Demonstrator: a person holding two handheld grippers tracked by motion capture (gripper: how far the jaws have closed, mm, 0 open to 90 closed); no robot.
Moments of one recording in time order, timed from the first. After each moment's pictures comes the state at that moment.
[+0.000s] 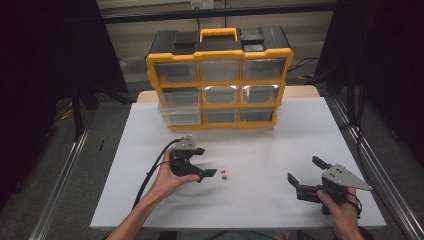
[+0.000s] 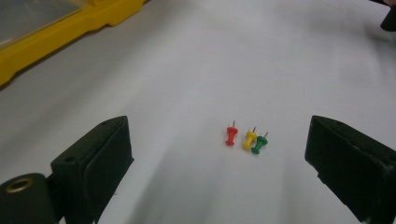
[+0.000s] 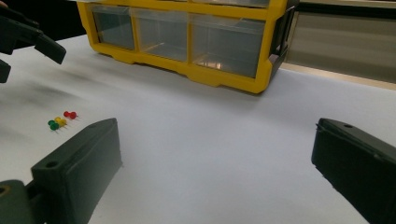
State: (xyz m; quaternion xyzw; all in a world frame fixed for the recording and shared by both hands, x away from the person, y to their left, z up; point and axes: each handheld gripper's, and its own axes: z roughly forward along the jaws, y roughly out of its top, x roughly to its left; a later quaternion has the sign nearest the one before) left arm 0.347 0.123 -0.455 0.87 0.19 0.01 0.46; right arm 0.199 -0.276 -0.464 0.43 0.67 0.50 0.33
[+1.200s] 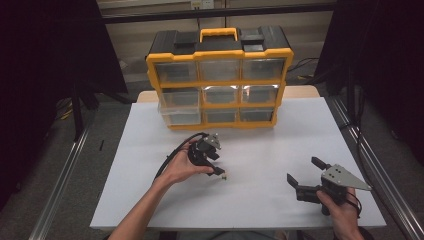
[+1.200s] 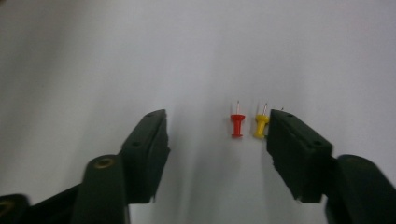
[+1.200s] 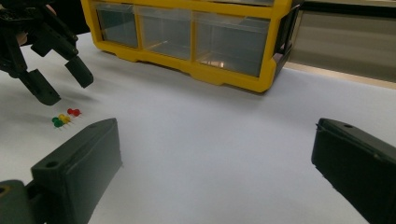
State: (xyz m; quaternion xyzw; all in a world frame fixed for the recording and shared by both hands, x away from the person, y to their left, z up) left arm 0.371 0.068 -0.452 0.95 0.09 -0.02 0.30; right arm 0.199 -0.275 -0.464 0.43 0.68 0.50 0.33
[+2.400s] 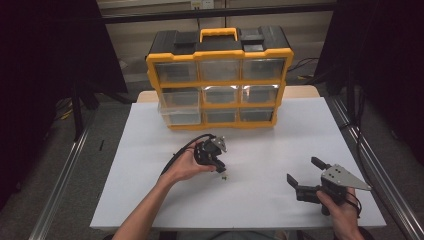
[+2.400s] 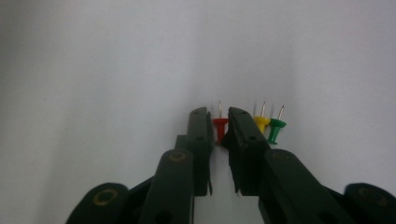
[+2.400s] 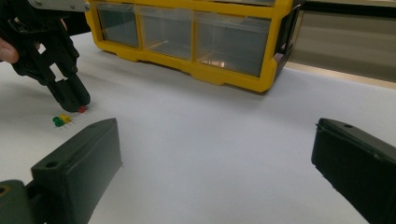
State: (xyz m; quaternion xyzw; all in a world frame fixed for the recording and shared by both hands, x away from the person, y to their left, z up) left arm 0.377 0.055 -0.461 0.96 0.06 -0.05 0.27; right arm 0.199 -0.275 -0.464 0.43 0.68 0.50 0.33
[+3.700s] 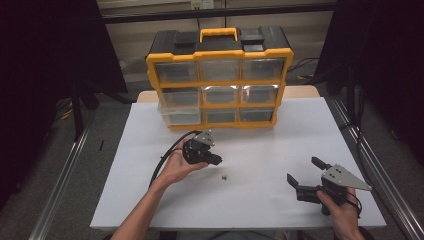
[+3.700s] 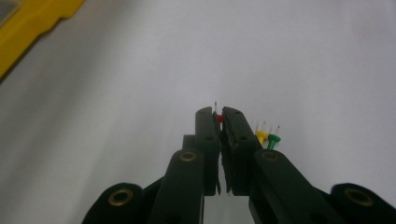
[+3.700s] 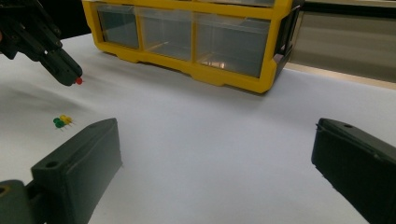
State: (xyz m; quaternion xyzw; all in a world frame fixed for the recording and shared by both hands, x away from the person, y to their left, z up) left arm 0.372 0.087 -0.443 0.93 0.09 -0.01 0.37; right arm 0.199 -0.275 -0.464 0.43 0.67 0.50 0.33
